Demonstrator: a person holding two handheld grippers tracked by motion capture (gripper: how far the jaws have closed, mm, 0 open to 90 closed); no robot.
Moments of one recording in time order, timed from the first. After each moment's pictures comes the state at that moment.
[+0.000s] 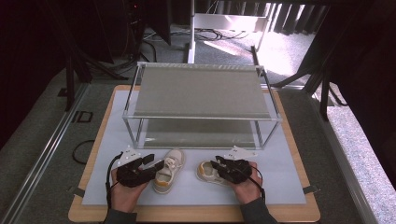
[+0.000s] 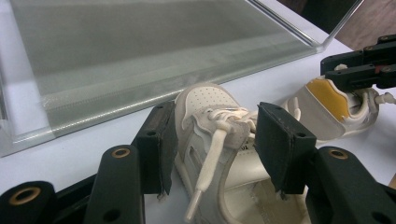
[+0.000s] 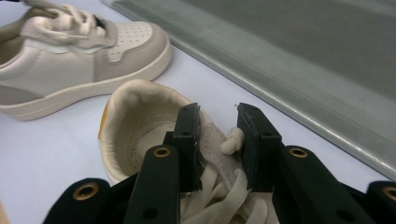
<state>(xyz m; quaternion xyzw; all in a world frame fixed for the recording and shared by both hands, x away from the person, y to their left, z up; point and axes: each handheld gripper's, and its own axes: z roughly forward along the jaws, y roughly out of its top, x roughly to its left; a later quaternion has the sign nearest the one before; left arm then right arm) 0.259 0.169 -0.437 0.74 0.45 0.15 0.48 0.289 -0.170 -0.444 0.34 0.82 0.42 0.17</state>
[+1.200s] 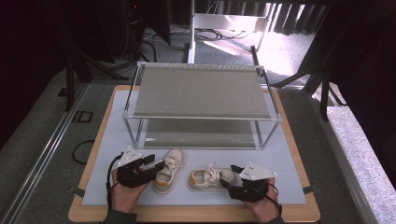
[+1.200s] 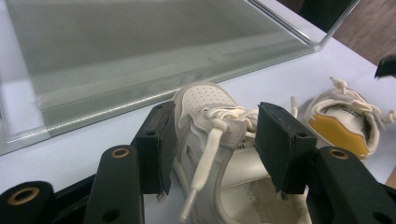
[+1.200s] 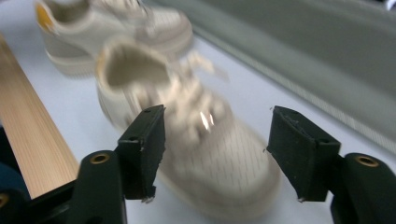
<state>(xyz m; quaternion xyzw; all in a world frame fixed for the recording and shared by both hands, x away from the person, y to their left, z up) 0.257 0.168 -0.437 0.74 0.44 0.14 0.49 0.237 -0.211 -0.442 0.31 0.83 0.43 0.19</state>
